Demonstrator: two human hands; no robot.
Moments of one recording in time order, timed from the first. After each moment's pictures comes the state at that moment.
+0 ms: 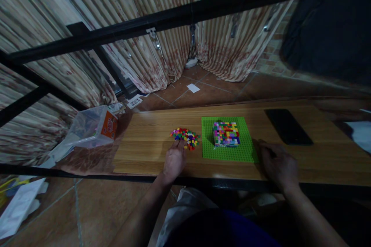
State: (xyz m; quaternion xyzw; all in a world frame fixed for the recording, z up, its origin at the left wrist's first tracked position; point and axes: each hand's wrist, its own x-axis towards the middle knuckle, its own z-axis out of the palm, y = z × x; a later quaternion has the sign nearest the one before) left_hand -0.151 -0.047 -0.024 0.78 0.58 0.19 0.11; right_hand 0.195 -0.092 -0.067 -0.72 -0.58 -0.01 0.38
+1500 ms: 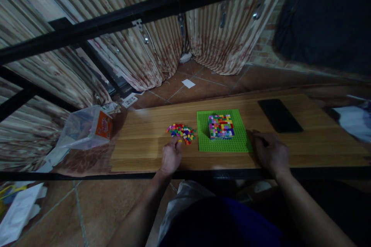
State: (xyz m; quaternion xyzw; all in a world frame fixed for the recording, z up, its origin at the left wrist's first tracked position) left_hand -0.152 -0.051 -0.028 0.70 0.63 0.27 0.20; right_hand 0.190 -0.091 -0.062 -0.73 -0.57 -0.01 0.38
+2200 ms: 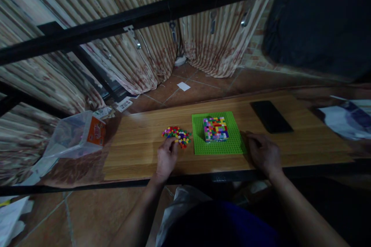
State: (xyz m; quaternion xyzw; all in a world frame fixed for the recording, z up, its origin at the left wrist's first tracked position) left_hand -0.151 -0.038 -0.033 0.70 0.57 0.38 0.21; right_hand 0.192 -0.090 -0.069 -0.72 -0.57 -0.01 0.39
